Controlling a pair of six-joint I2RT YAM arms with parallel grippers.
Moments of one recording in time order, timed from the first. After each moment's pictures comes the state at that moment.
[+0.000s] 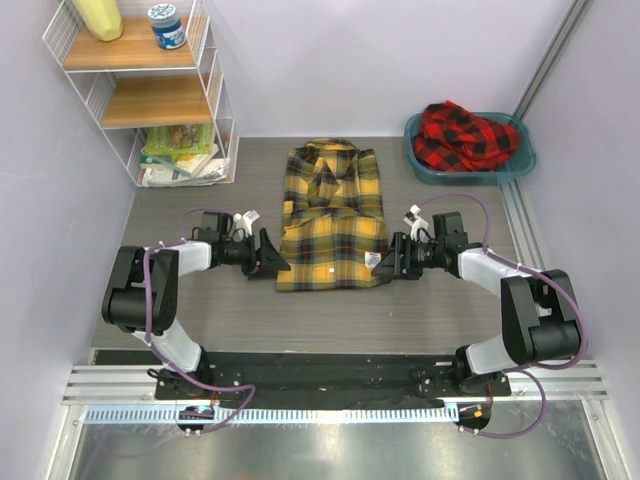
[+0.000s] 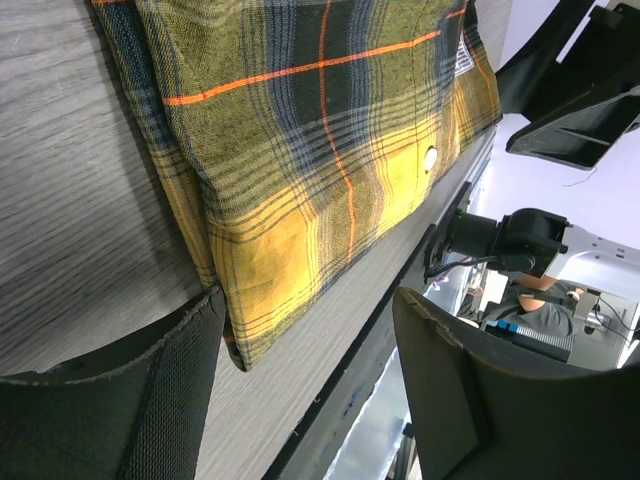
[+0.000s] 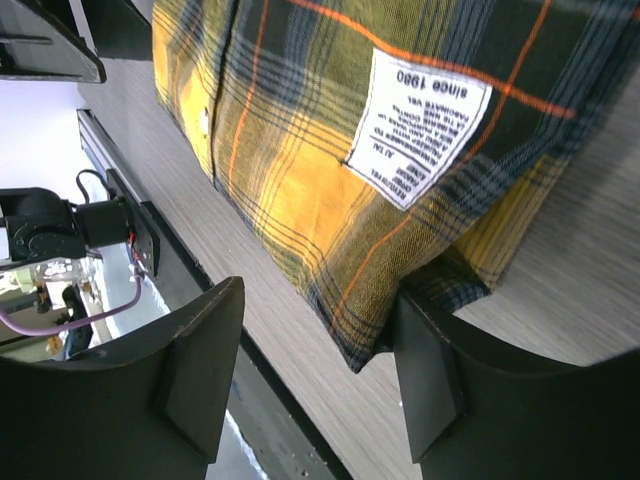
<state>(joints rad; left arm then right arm) -0.12 1.66 0.72 -0.07 0.95 -0.45 0.15 1.45 0.64 -0.12 -0.82 0.33</state>
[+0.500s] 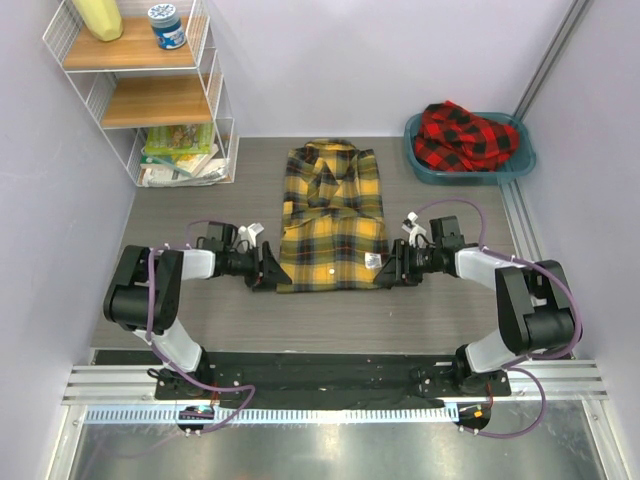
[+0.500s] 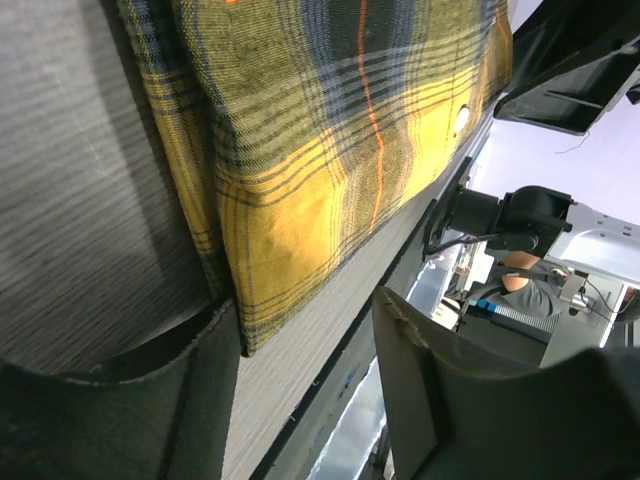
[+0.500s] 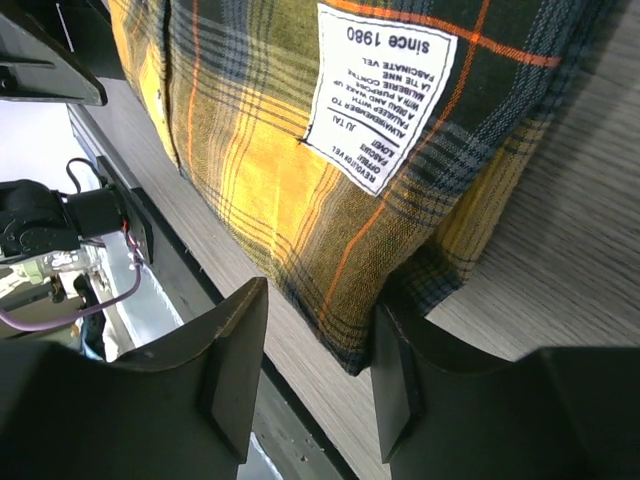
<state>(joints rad) -0.15 1.67 0.65 -0.03 0.97 -0.48 0.15 1.51 0.63 -0.16 -0.83 0.31</state>
